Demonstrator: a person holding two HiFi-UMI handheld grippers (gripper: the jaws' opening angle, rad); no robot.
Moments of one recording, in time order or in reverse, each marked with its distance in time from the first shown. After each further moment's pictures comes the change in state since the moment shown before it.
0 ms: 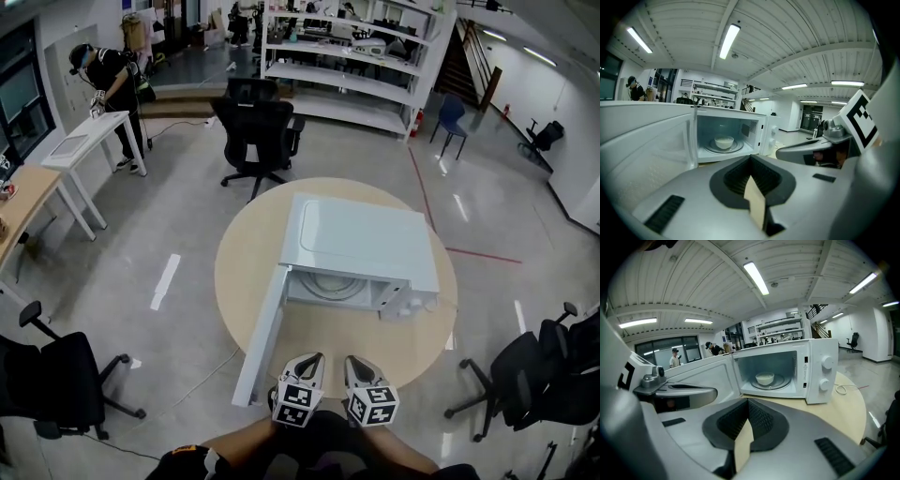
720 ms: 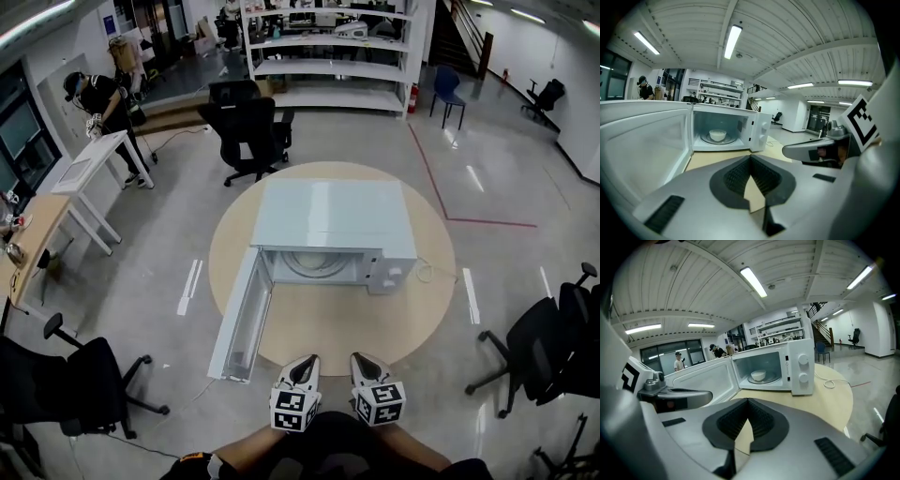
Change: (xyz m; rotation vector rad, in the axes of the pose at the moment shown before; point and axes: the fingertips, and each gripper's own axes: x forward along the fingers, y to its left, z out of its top) left arm -0.016 -0.093 -0.027 -0.057 0.006 0.093; right arm -0.092 -0.053 -0.031 0.018 -0.014 0.058
